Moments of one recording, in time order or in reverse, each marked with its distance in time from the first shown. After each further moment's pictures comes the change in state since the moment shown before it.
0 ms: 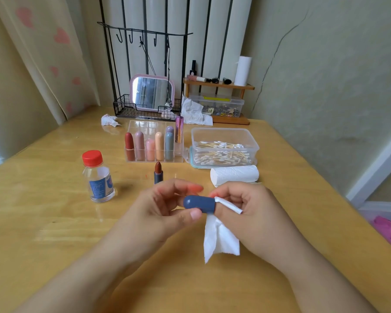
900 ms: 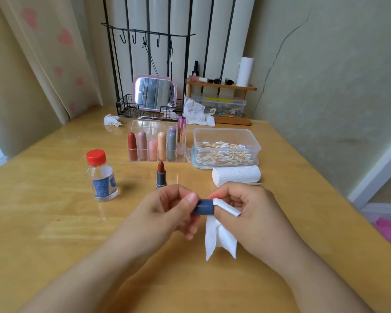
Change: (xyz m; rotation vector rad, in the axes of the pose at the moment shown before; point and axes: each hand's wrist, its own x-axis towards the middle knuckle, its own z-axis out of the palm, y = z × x) left_hand 0.001 0.000 0.002 0.026 0.002 -0.047; right_hand 0.003 0.006 0.005 -0.058 0.043 -0.054
